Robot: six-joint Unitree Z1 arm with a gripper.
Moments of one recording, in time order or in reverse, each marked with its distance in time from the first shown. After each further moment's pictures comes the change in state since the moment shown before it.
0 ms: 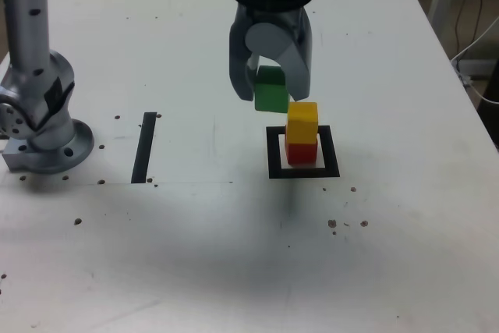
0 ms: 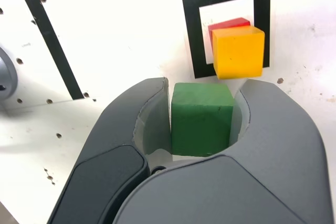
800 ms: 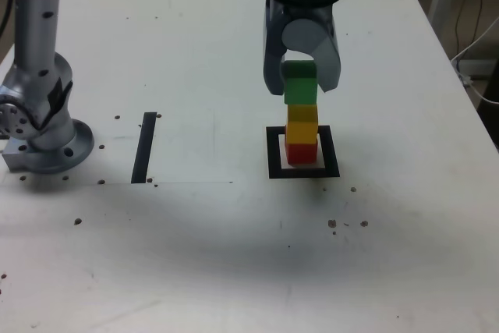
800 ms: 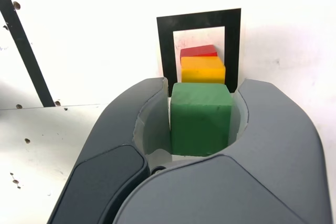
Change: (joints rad) arm 0.076 0.079 -0.088 -0.012 0.021 -0.018
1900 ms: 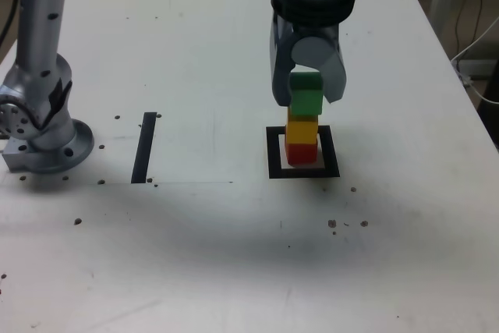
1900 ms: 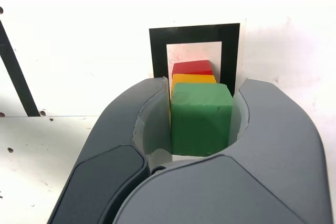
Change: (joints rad) arm 0.021 0.034 0.052 -0.072 0.007 -0.014
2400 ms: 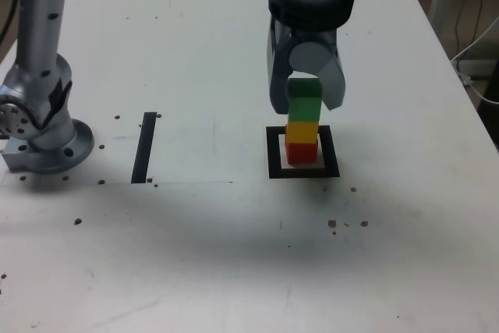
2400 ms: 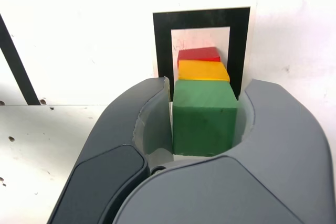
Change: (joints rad) arm 0.001 0.000 0.020 -0.014 -0.055 -0.001
